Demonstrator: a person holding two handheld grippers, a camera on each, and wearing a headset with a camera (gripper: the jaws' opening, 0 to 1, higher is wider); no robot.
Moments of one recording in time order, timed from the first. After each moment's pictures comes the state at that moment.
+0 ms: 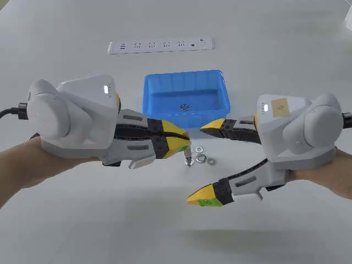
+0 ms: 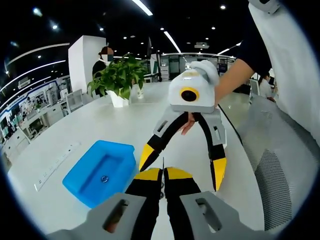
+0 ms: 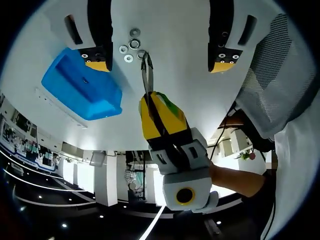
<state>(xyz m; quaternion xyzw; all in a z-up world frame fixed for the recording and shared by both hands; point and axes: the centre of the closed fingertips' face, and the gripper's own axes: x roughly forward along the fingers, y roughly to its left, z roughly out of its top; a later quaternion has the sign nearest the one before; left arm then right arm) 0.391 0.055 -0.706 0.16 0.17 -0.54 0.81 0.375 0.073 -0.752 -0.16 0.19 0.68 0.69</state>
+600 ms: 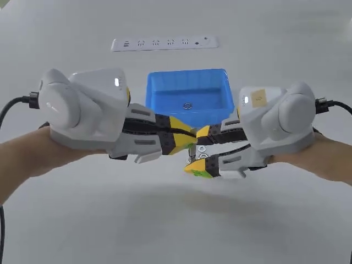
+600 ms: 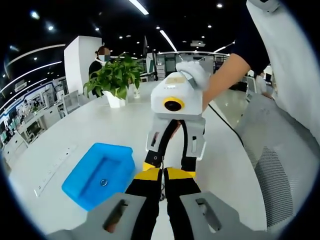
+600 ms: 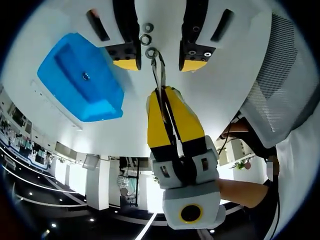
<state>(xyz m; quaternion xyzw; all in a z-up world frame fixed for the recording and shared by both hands) 0.393 0.049 -0.706 0.17 0.17 -0.56 0.80 0.391 0.081 -0.767 -0.20 0.20 0.69 0.67</state>
